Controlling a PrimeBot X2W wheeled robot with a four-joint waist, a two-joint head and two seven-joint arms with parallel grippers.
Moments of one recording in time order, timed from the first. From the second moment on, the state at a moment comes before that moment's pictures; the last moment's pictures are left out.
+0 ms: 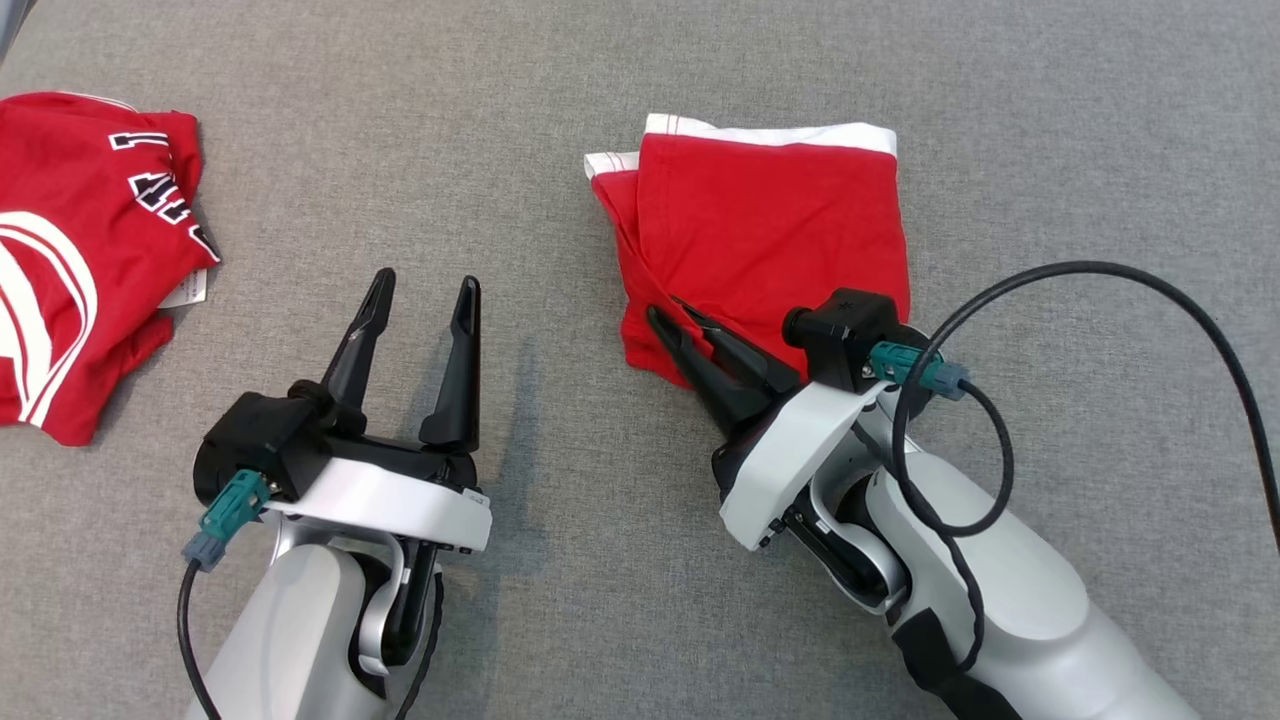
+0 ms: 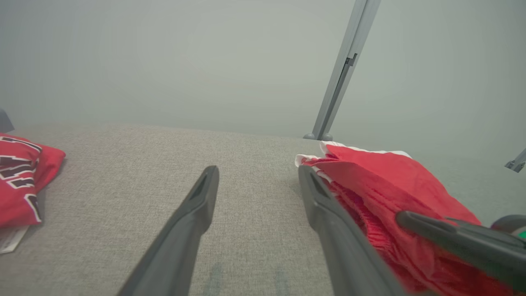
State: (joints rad) left arm -0.33 0.14 -0.30 0.16 -0.44 0.05 -0.25; right arm -0.65 -0.05 0.67 0.41 0.51 0.13 -0.04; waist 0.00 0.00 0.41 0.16
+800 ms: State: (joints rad) left arm -0.31 0.18 -0.26 0.15 -0.44 0.09 -0.25; right arm -0.55 -0.05 0.36 0.25 0.36 0.13 -0.16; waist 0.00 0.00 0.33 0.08
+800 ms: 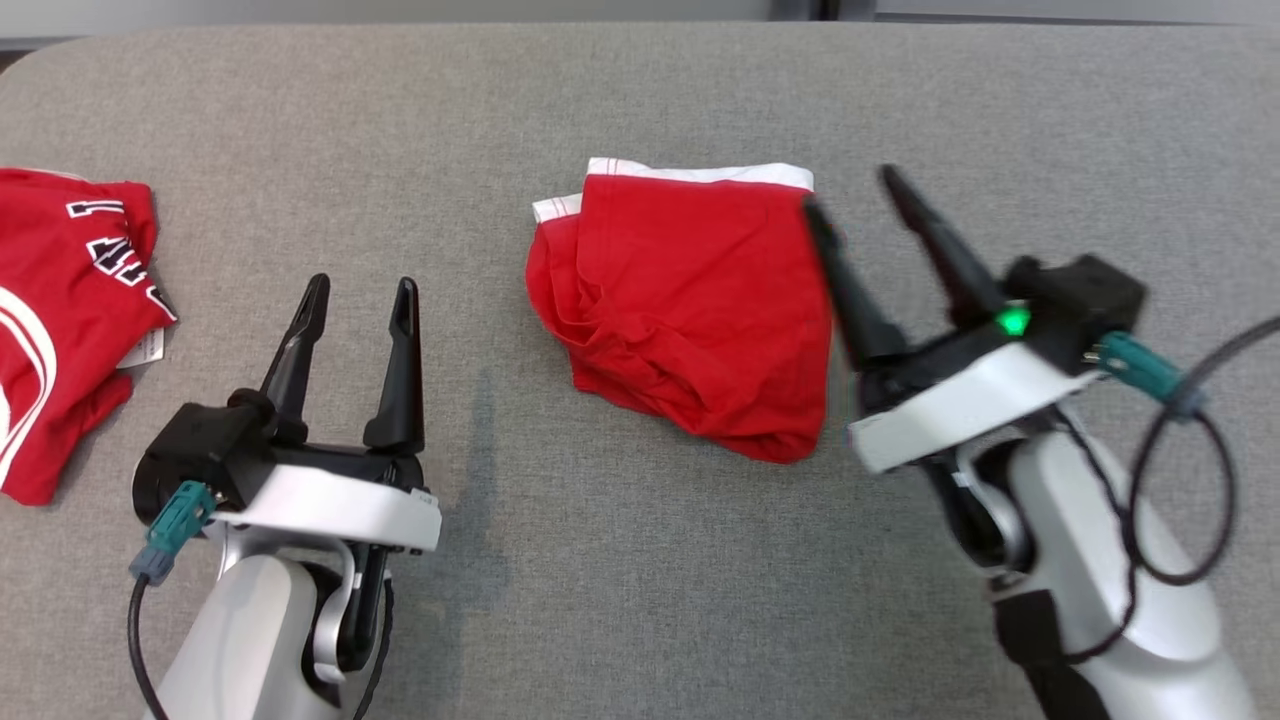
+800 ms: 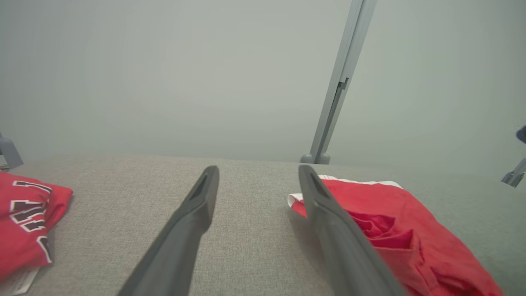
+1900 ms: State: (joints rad) left arm -0.06 0.29 -0.25 0.02 -0.45 0.15 -0.15; right arm -0.07 -0.05 -0.12 -0.05 0.21 0.13 0.00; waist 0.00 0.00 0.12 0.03
